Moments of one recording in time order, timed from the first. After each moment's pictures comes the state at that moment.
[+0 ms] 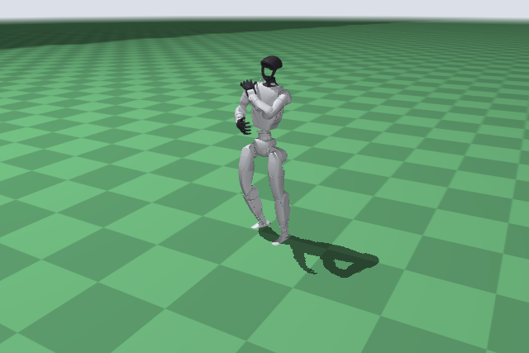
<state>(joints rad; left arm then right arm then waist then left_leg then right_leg) -1.16 0.23 -1.04 -0.34 -0.22 -0.37 -0.20 -0.18 -0.29 0.79 0.06 0.61 -0.26 0.11 0.02 -0.17 -0.01 0.09 0.00 0.05 0.01 -0.29 -0.07 0.01 -0.17 -0.35 0.42 -0.42 -0.01</state>
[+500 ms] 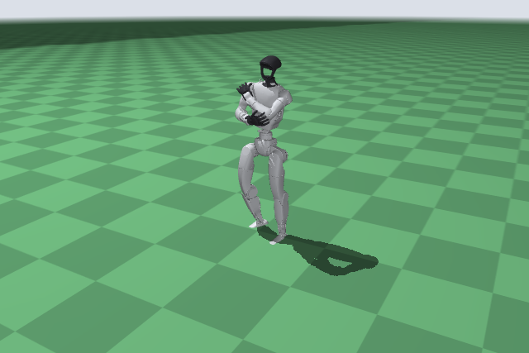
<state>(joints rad) -1.13 0.10 -1.09 -0.24 -0.37 -0.24 -0.35 -0.33 -0.20 0.91 -0.10 0.94 -0.08 0.25 0.02 -0.14 0.08 0.12 -0.01 0.05 -0.02 -0.27 -0.08 0.03 -0.17 -0.35 0.41 -0.37 0.00</state>
